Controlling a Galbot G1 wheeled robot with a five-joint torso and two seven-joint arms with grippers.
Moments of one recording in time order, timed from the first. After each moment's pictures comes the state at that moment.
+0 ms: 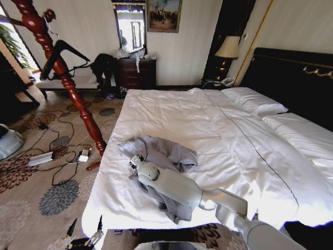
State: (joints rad) left arm 2.34 -1.45 -0.71 -2.16 -0.19 -0.50 -0.09; right arm -0.35 1.44 -0.71 1.39 0.61 -0.68 0.43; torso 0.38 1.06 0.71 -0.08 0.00
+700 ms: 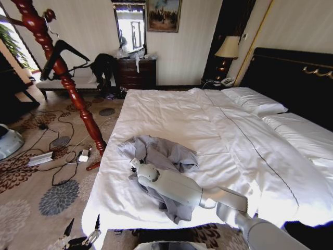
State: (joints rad) left arm 2.33 -1.45 -0.72 -2.16 -0.21 -0.50 -0.09; right arm -0.34 1.42 -0.71 1.45 0.74 -0.69 0.48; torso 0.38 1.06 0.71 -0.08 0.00
